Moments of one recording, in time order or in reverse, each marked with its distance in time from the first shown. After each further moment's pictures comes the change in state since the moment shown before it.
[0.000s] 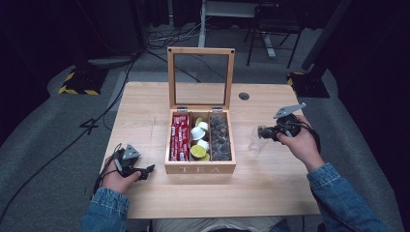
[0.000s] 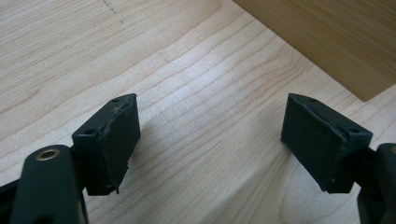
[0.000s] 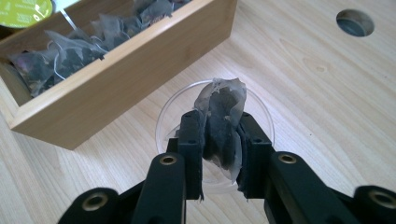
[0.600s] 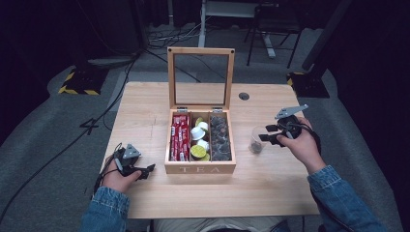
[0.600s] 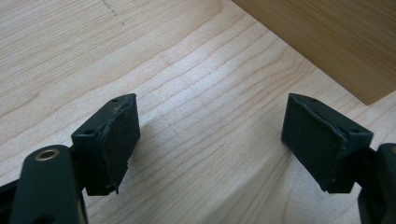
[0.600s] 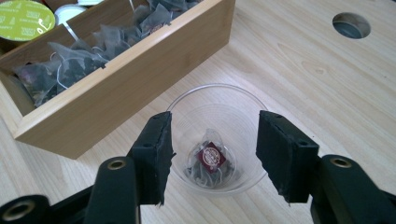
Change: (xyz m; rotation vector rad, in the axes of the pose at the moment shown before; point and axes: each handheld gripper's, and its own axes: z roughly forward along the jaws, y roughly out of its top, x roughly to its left) left arm 0.000 0.001 0.001 0.003 0.000 -0.006; right arm 0.001 -0.004 -0.001 -0.047 -0.006 0.031
